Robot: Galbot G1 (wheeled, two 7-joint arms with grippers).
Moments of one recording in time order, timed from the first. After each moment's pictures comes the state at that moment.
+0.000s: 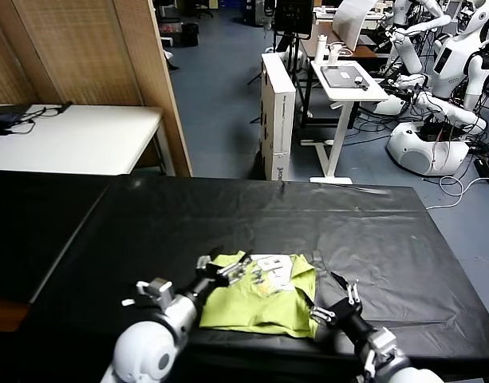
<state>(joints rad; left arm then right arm) 1.37 -1.27 -0.35 -2.11 -0.48 0.41 0.07 -1.47 0.93 0.29 2.10 0.18 -0.29 0.06</state>
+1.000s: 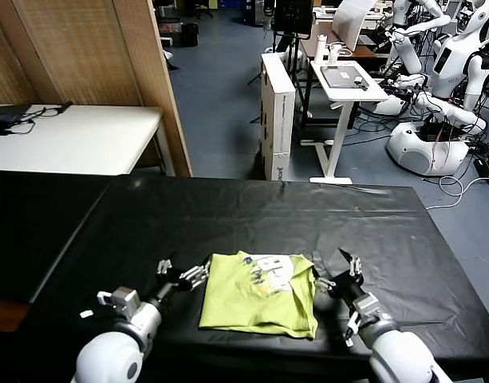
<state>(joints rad) 1.45 -1.26 -0.47 -2.14 -0.46 0.41 0.07 -1.49 0.91 0.38 2.11 0.25 -0.30 0.06</state>
